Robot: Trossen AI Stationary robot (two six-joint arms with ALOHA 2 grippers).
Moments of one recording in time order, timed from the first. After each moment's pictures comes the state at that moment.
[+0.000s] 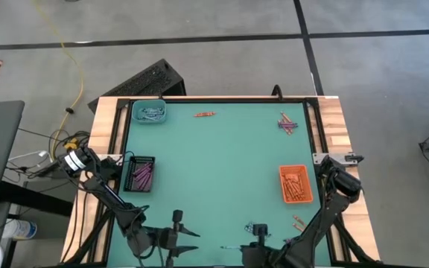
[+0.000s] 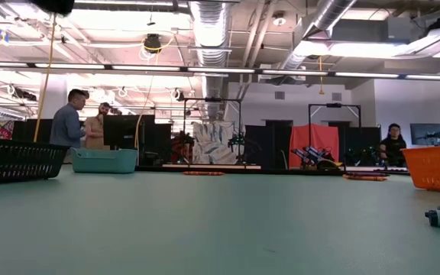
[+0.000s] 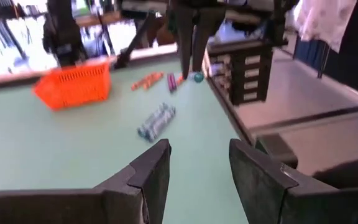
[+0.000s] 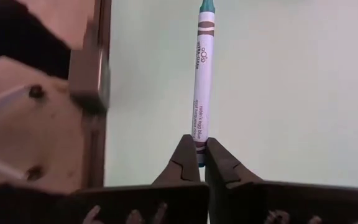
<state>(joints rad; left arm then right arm) -0.86 1.80 0.83 0.81 -0.75 -0.03 0.89 2.11 1.81 -0.93 0.68 0.76</state>
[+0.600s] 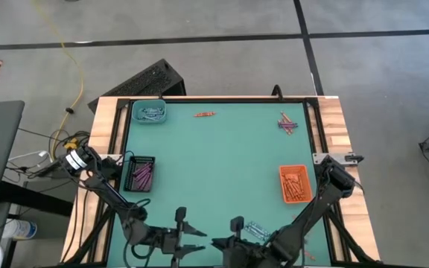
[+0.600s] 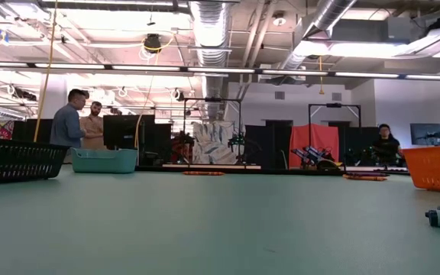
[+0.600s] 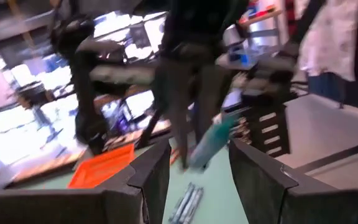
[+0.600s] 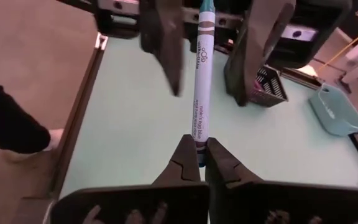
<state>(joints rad) -0.82 1.80 0.91 1.06 -0.73 0.38 0.78 2.11 1.90 -0.58 0.88 0.23</state>
